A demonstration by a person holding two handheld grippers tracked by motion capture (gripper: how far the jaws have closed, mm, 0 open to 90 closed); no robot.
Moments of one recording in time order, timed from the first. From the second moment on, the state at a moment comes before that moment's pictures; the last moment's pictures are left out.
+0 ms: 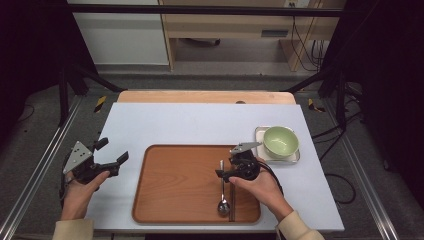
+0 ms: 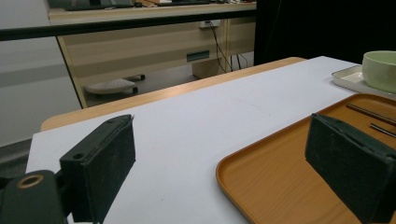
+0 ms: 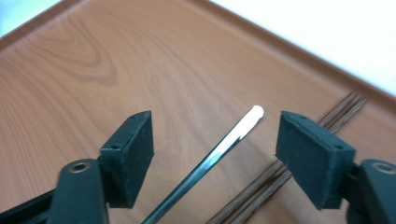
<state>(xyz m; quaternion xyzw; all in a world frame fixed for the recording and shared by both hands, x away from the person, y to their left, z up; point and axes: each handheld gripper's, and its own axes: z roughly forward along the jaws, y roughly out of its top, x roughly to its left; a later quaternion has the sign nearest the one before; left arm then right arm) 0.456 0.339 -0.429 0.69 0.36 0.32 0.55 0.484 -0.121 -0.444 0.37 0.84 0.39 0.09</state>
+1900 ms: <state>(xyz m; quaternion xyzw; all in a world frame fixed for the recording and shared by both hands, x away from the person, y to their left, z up) 0.458 0.344 -0.435 0.71 0.37 0.33 0.50 0.540 -0.302 -0.391 0.55 0.71 0.37 0.21</state>
